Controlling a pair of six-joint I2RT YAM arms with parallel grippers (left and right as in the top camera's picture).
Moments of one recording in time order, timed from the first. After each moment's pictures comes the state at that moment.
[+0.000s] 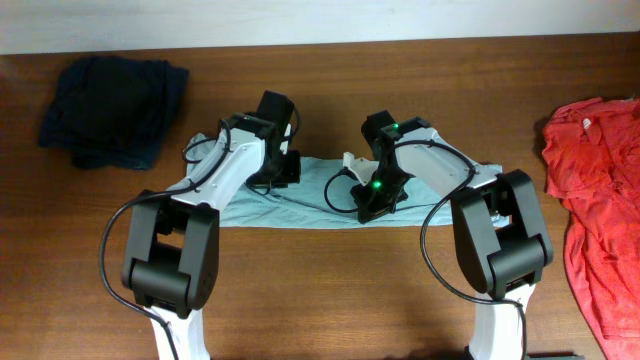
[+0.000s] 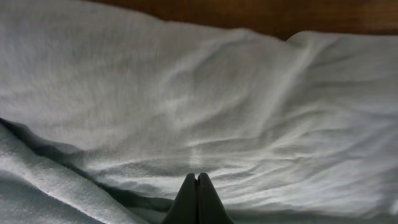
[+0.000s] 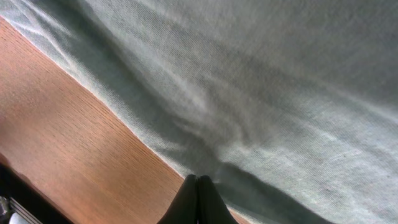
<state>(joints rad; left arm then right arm) -0.35 2.06 1.51 -0.86 0.08 -0.31 0.35 2.09 1.46 -1.07 -0.40 -0.20</state>
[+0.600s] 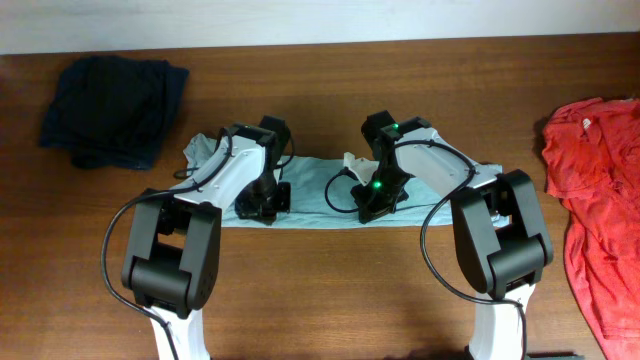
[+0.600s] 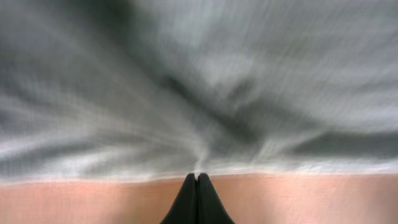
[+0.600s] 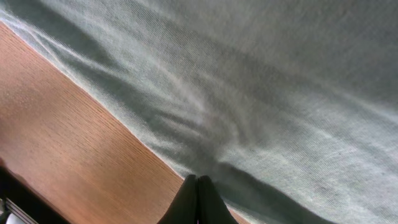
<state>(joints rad) -0.35 2.06 1.44 -1.15 0.08 -0.31 0.35 2.09 1.46 -1.07 -0.39 -0.20</state>
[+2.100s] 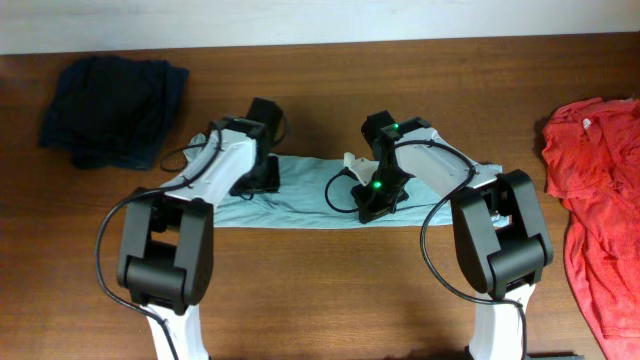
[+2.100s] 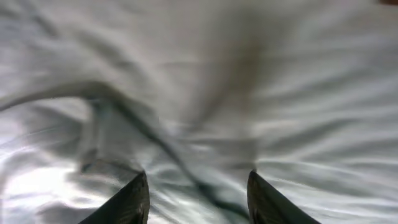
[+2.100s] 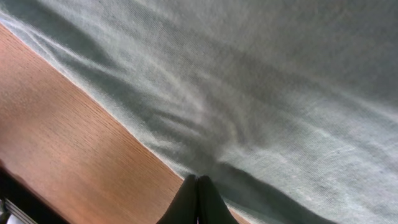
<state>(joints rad) -0.28 2.07 1.49 -0.94 -0.13 -0.39 0.35 2.09 1.46 -1.07 -0.39 -0.20</state>
